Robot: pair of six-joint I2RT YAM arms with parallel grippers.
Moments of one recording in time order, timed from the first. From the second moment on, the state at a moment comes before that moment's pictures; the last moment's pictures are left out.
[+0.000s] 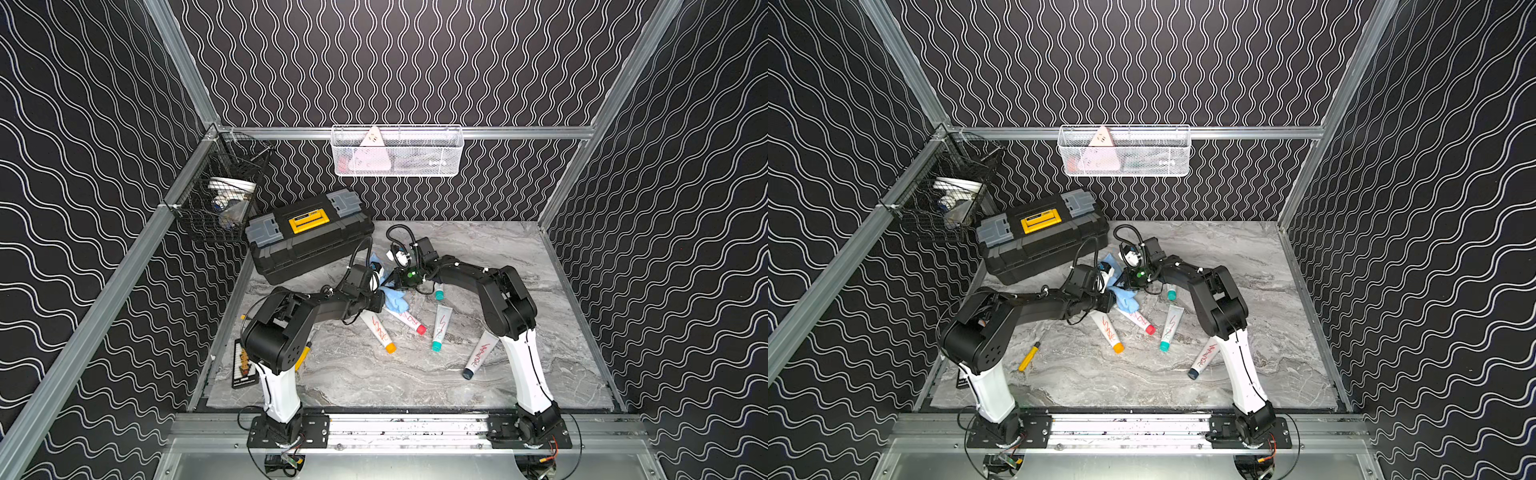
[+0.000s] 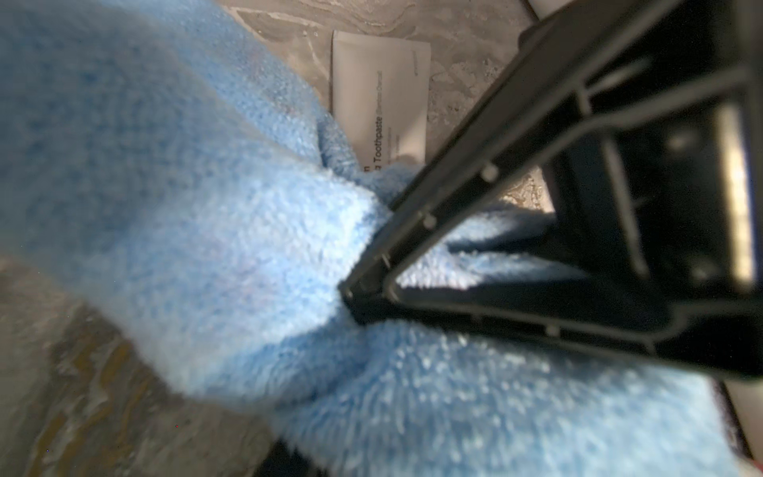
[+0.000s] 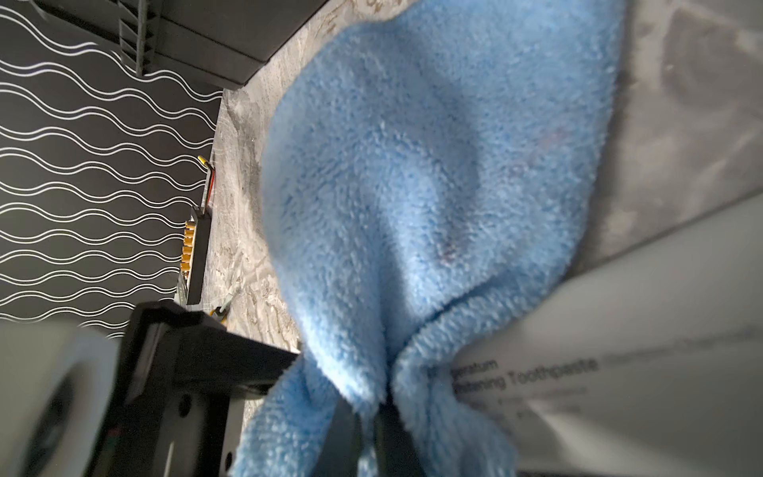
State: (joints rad) left arm -0.39 1.85 0.93 0.09 0.17 -0.19; right arm 0.52 2.34 1.69 -0.28 -0.74 0.34
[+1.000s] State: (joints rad) left arm -0.39 1.84 0.92 0.10 0.17 -0.18; right arm 0.40 2.47 1.88 -0.26 -0.63 0.42
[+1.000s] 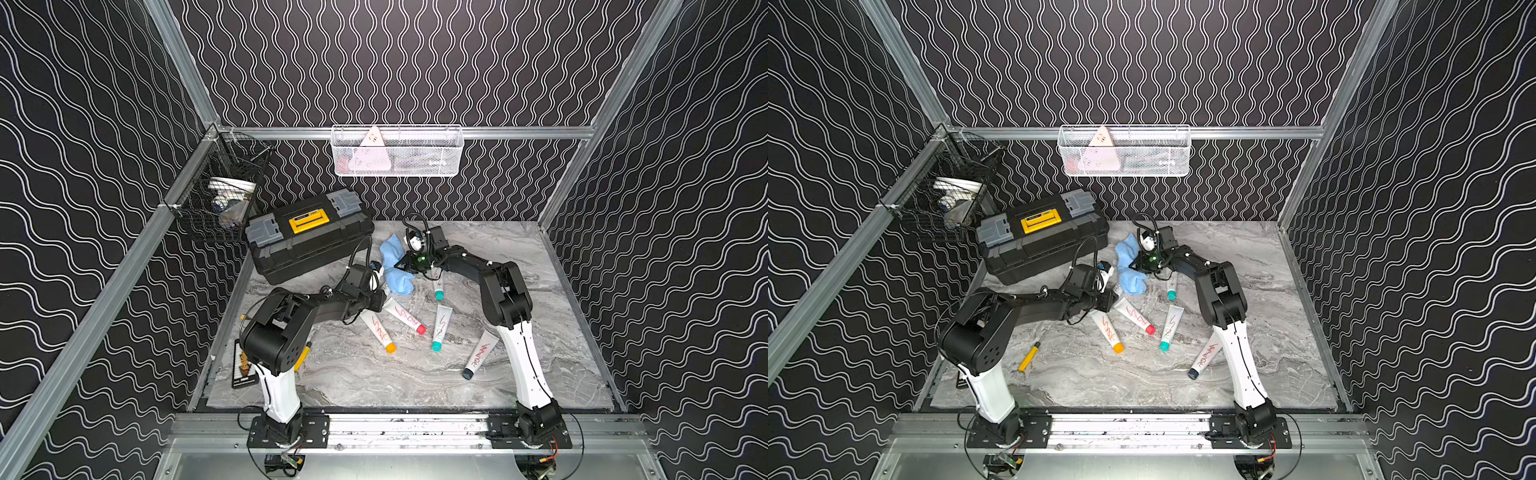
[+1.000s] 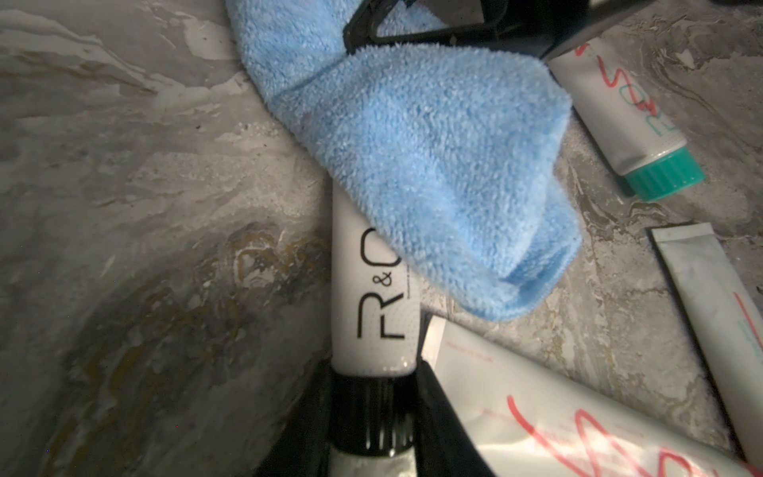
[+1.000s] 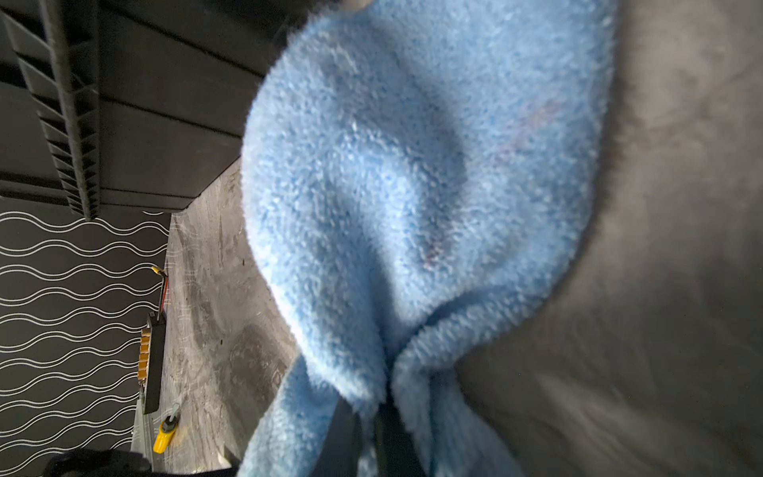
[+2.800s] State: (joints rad) left arm -0.39 1.88 0.95 0.12 0.09 -0.29; right arm 0.52 2.05 1.71 -0.48 -0.39 0.35
